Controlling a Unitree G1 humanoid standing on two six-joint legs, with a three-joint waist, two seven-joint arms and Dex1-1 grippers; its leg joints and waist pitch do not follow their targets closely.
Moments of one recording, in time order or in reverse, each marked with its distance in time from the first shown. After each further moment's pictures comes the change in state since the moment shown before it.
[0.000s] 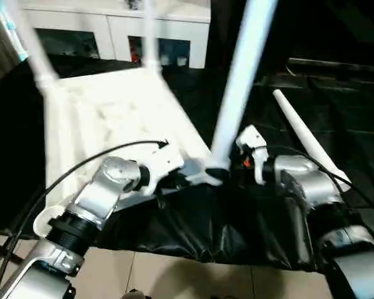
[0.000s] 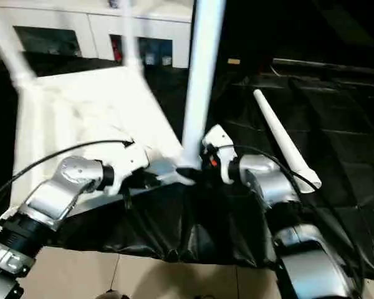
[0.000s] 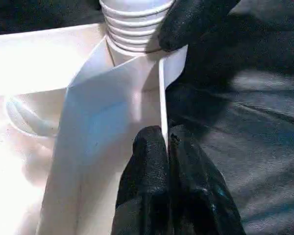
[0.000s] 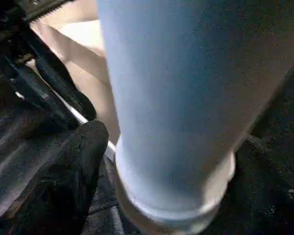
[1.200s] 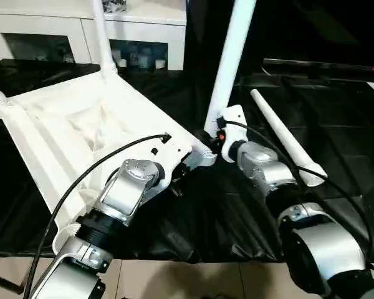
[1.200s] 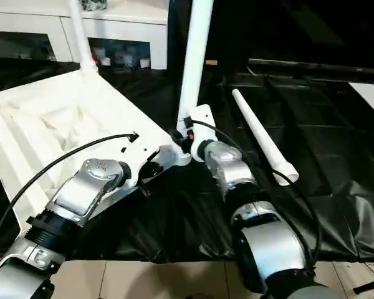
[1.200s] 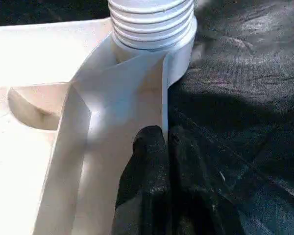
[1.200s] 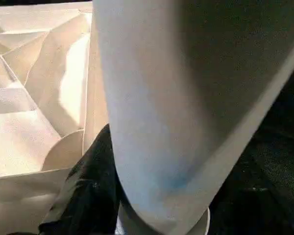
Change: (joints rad) left arm -0.041 -0.187 0.077 0.018 0.059 0.319 0.377; right arm -0.245 0.286 -0.141 0.407 0.010 -0.116 -0.643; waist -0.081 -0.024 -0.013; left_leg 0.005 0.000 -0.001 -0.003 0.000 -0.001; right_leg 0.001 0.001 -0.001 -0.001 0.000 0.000
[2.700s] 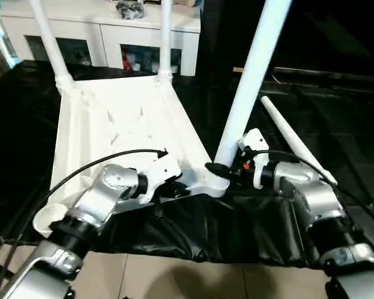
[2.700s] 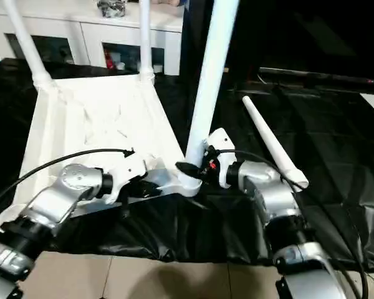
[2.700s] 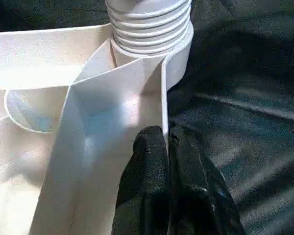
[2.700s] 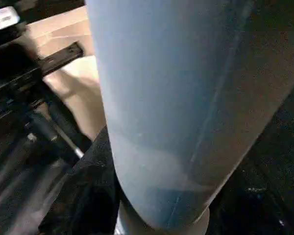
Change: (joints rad) left arm 0.059 0.219 -0.080 0.080 -0.092 -0.423 -0.429; right arm 0.318 -0.263 0.144 -0.517 0.065 0.149 0.589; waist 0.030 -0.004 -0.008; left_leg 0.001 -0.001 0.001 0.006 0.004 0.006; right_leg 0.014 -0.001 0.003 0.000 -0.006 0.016
